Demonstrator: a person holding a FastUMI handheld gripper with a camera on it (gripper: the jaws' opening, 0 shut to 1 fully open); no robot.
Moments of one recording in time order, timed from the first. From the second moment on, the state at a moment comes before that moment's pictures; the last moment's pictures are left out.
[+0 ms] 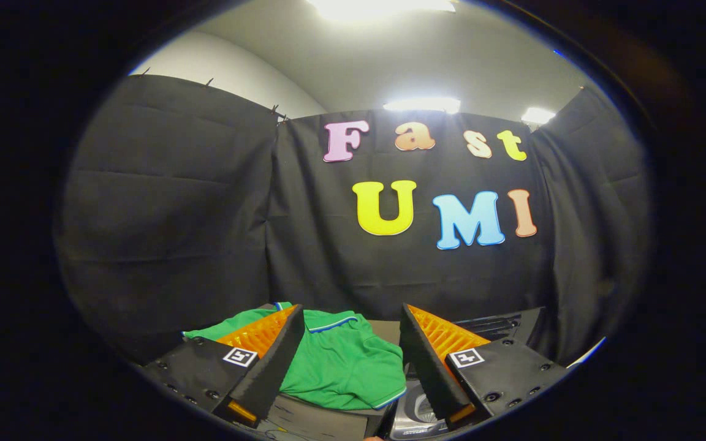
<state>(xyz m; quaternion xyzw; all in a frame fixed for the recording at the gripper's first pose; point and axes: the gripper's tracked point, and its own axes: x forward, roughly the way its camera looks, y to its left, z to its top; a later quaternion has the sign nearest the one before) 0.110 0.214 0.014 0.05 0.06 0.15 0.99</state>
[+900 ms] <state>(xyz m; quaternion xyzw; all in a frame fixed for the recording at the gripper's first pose) 0.173 0.330 -0.043 0.05 0.21 0.21 0.95</state>
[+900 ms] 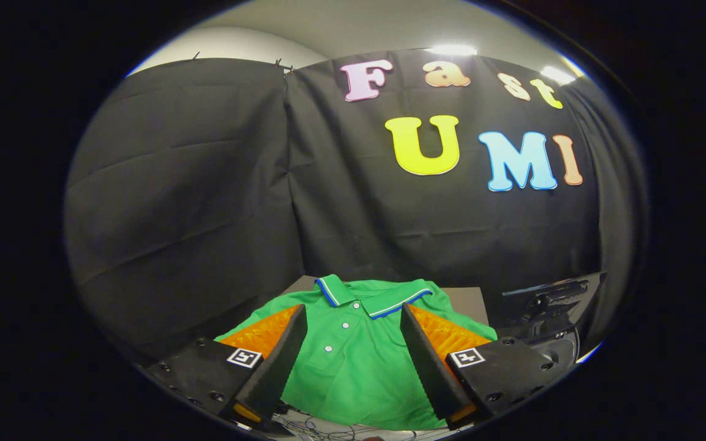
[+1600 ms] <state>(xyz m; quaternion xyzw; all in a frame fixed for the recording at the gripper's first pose) 0.194 0.365 -0.131 -0.01 0.34 0.21 0.92</state>
